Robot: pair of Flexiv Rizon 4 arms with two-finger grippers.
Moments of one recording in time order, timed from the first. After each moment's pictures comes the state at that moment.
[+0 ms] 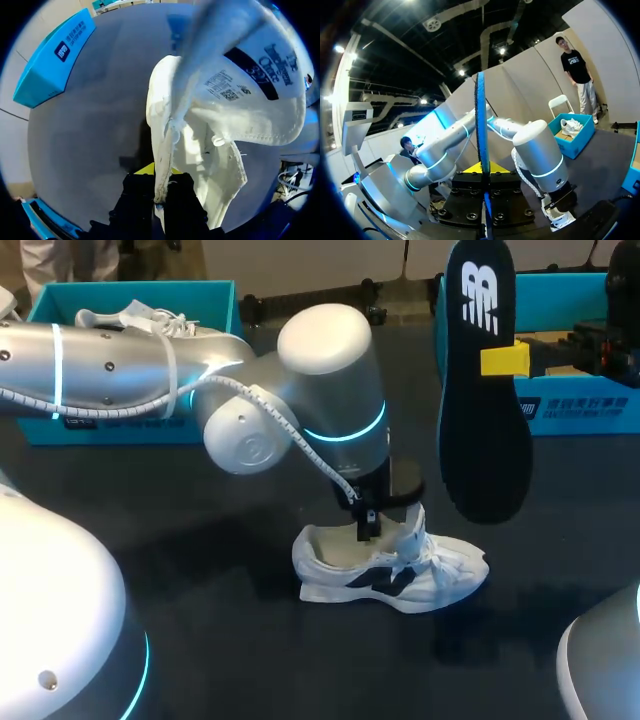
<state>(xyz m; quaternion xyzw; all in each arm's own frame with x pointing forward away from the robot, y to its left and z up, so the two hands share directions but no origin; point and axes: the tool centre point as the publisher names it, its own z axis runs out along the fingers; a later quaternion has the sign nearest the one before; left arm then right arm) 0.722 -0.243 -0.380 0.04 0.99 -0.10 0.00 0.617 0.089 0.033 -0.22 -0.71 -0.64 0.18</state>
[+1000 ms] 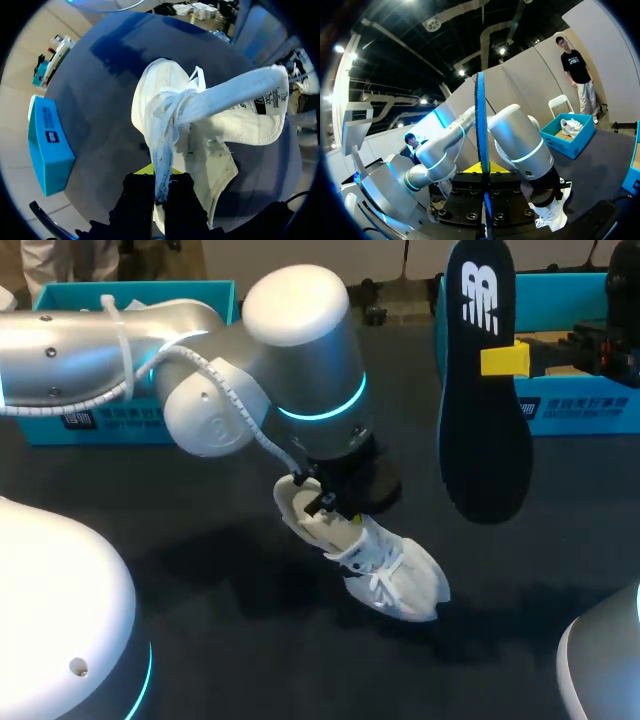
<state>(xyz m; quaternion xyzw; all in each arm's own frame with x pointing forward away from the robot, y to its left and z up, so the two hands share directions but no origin) 0.720 -0.217 -0.315 0.41 0.90 -0.08 0.07 0.617 0.089 0.033 -0.22 -0.71 -0.64 0.18</state>
